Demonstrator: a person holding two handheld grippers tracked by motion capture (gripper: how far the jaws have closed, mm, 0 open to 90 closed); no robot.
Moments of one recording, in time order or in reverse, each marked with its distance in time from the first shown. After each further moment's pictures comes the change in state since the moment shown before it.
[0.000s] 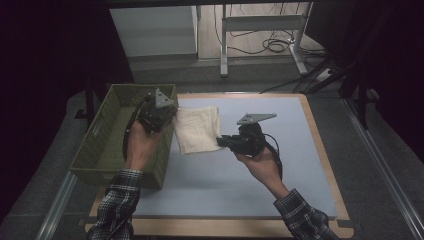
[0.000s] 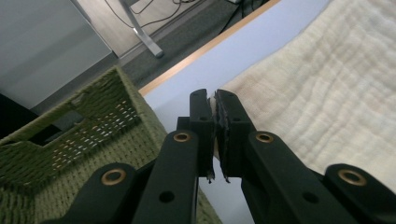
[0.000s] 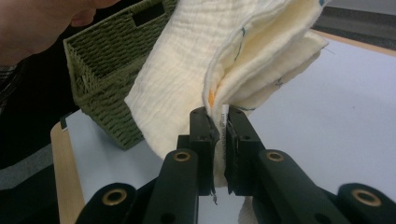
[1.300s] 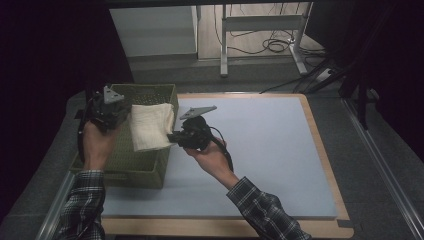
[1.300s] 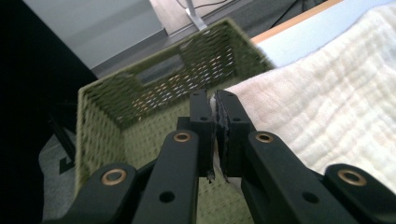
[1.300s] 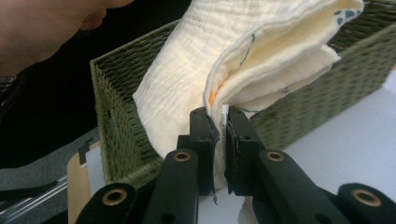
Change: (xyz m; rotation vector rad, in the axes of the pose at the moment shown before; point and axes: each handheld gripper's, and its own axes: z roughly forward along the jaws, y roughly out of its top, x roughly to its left) left arm 0.088 -0.060 -0.045 0.047 0.170 -0.125; right arm 0.069 0.050 0.108 0.010 0.081 -0.066
